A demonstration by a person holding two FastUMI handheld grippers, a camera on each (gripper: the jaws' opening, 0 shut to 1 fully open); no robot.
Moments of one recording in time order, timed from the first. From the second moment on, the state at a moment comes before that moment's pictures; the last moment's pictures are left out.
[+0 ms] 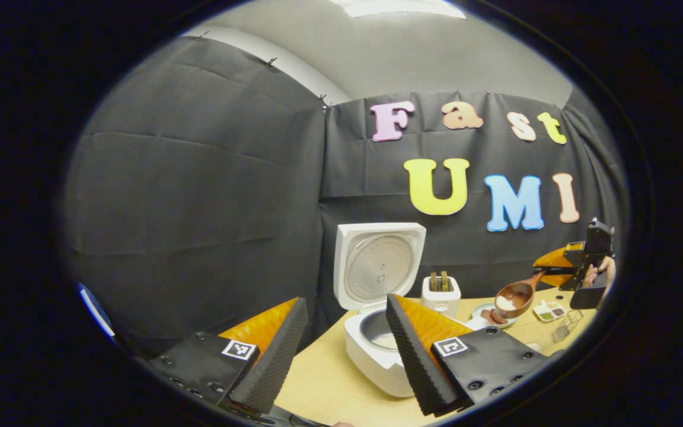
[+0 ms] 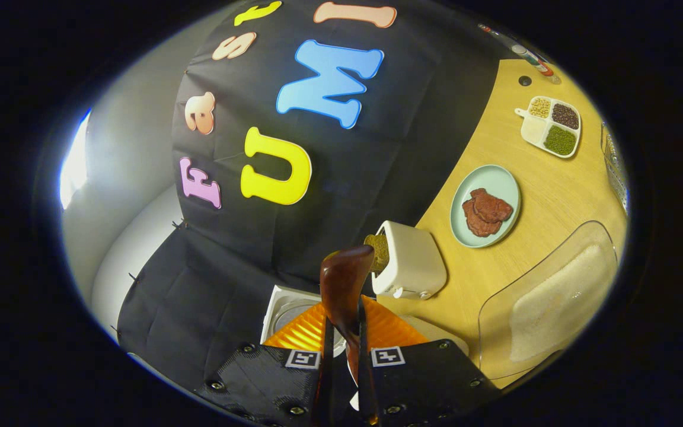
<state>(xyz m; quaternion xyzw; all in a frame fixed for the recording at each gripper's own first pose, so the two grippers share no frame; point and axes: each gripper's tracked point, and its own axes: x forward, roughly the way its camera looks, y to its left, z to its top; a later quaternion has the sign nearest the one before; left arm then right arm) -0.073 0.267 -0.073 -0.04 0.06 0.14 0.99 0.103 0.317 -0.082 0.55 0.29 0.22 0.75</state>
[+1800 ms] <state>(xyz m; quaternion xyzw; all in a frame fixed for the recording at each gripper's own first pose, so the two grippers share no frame) -0.126 0.346 -0.136 -0.07 0.11 0.23 0.96 0.102 0.556 -0.132 0.07 0.25 0.35 0.90</state>
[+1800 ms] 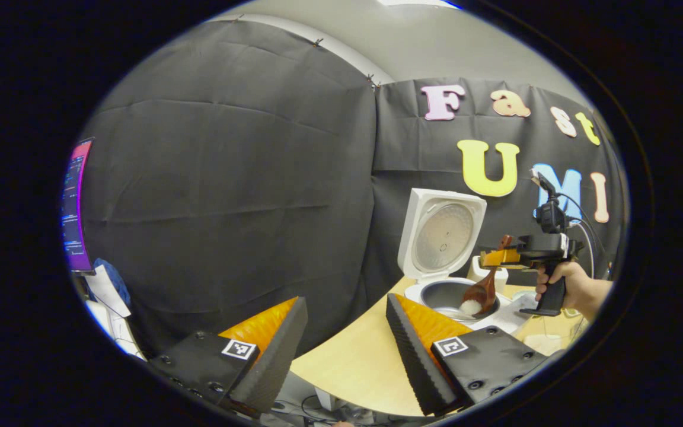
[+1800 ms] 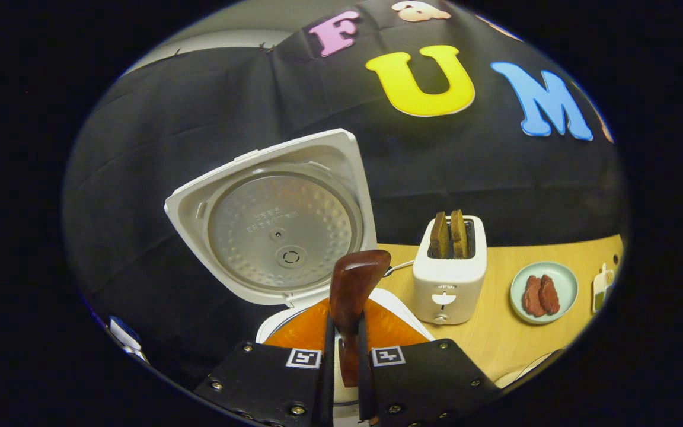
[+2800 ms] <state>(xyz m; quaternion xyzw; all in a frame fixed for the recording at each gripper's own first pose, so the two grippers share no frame) -0.126 0.341 -0.124 -0.06 0.09 0.21 0.97 0.086 0.534 -0.031 -0.07 0.06 0.37 0.92</state>
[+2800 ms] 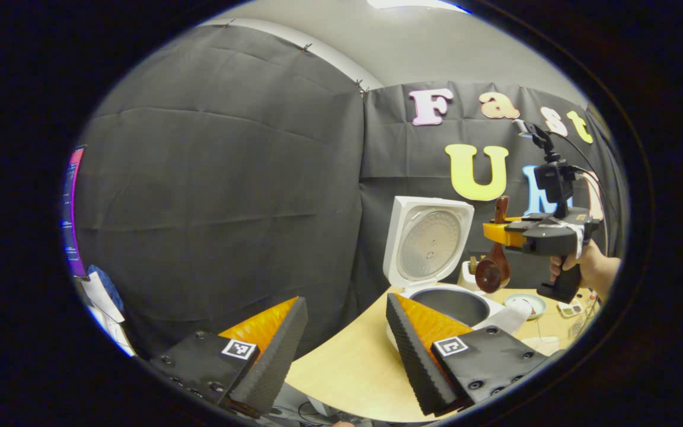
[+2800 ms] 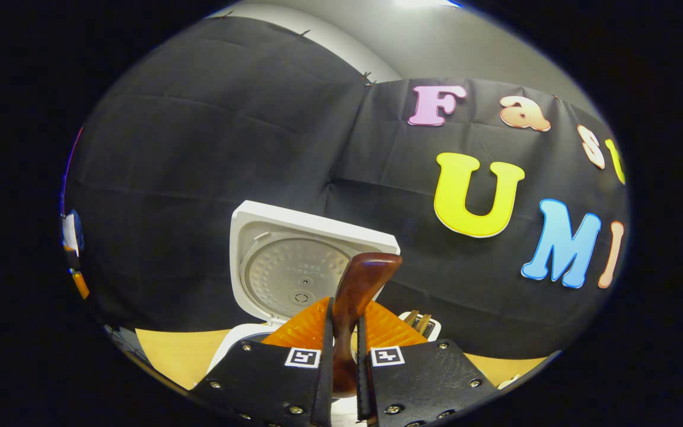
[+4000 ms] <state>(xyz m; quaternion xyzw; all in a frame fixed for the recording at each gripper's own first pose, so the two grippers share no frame) -0.085 0.211 -0.053 -0.04 0.04 0.09 0.99 0.121 0.185 -0.031 0.10 0.14 0.16 0.97</state>
